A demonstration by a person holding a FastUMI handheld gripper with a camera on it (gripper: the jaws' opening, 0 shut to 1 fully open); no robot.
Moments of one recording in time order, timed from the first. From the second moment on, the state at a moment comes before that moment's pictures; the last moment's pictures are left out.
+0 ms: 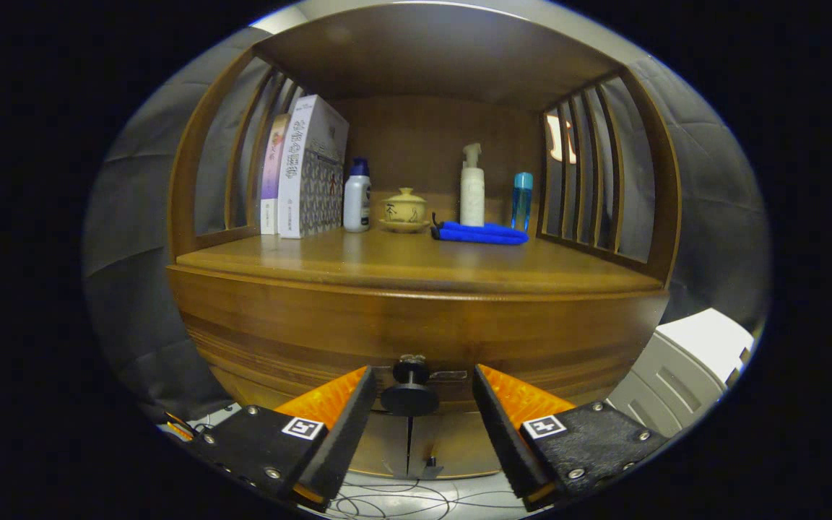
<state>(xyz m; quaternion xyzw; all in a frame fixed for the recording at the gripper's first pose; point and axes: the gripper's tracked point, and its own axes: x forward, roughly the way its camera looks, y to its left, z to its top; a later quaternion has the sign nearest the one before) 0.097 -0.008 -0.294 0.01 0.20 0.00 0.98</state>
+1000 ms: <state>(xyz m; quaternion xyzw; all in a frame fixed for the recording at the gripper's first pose) 0.025 -0.004 -0.297 0.03 0.21 0.02 0.98</state>
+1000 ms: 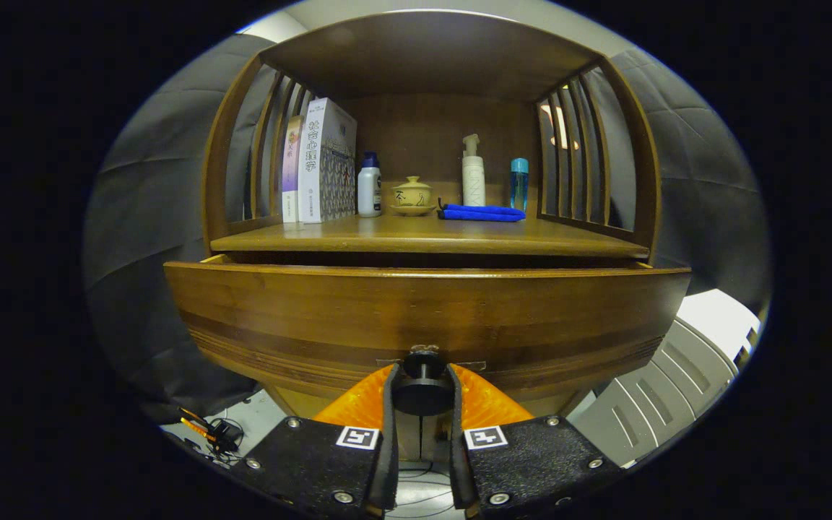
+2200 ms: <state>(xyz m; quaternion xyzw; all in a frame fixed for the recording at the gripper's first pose) -0.114 0.013 -0.301 0.06 0.27 0.02 0.96</state>
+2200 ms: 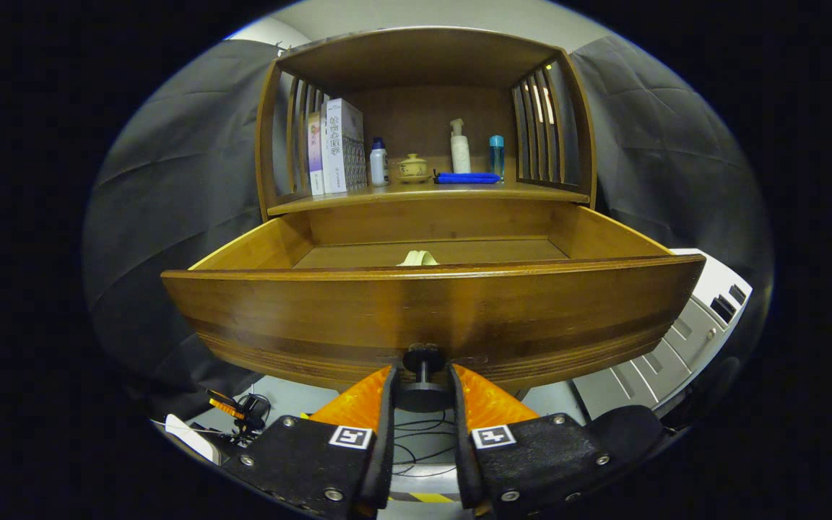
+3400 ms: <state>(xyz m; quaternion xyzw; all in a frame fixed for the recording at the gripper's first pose) 0.004 0.027 -0.190 0.03 0.34 -0.02 0.94</state>
